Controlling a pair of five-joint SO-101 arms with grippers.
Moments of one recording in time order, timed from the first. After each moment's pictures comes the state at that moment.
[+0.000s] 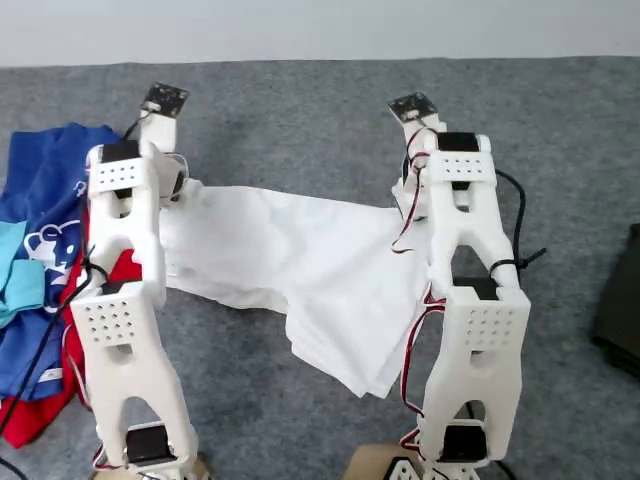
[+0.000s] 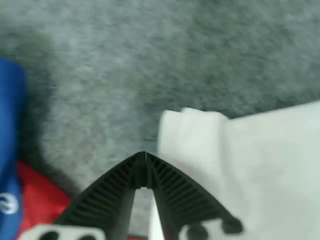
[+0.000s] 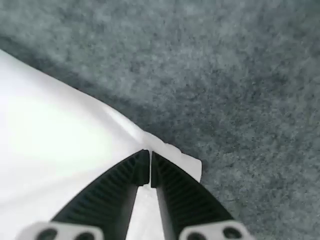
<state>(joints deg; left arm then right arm) -14.2 48.4 -35.2 69.9 -16.1 -2.9 41.2 -31.8 77.0 19.4</state>
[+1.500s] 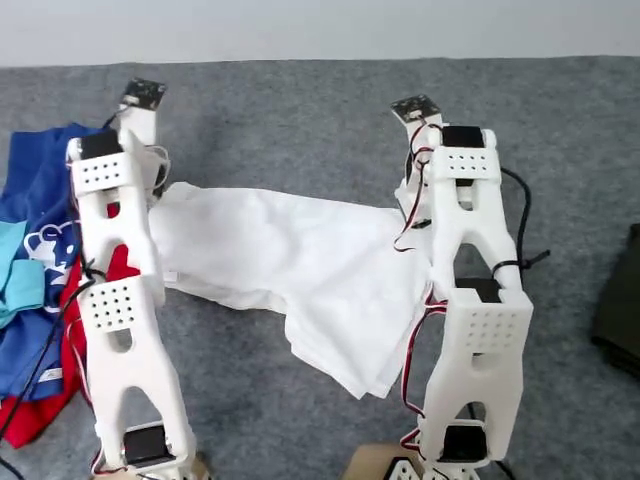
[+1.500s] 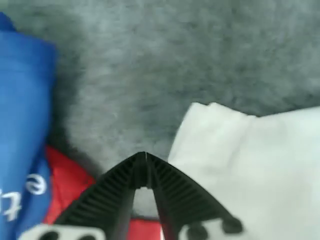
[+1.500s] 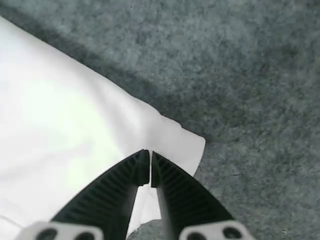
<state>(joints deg) -16.6 63.6 -66.9 88.8 -16.1 -2.5 39.9 -32.5 83.5 19.6</state>
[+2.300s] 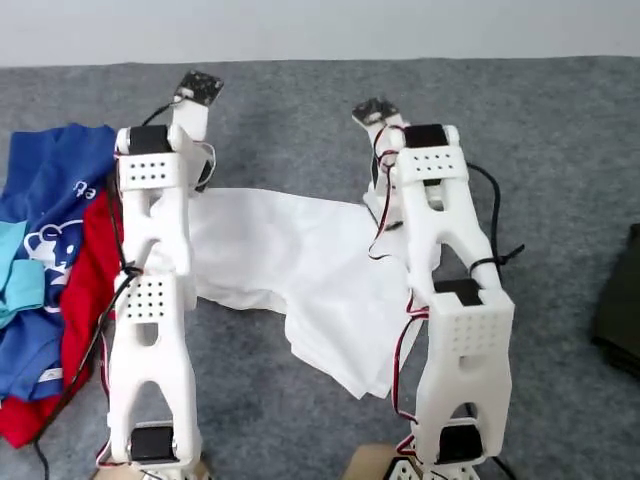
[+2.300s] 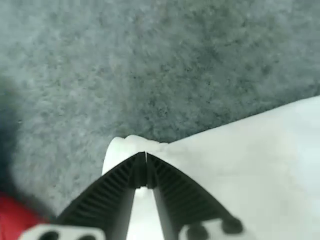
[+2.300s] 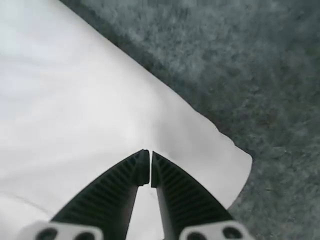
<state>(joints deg) -8.0 73.0 -82.1 94.9 -16.4 -9.2 39.8 -32.5 85.3 19.6</state>
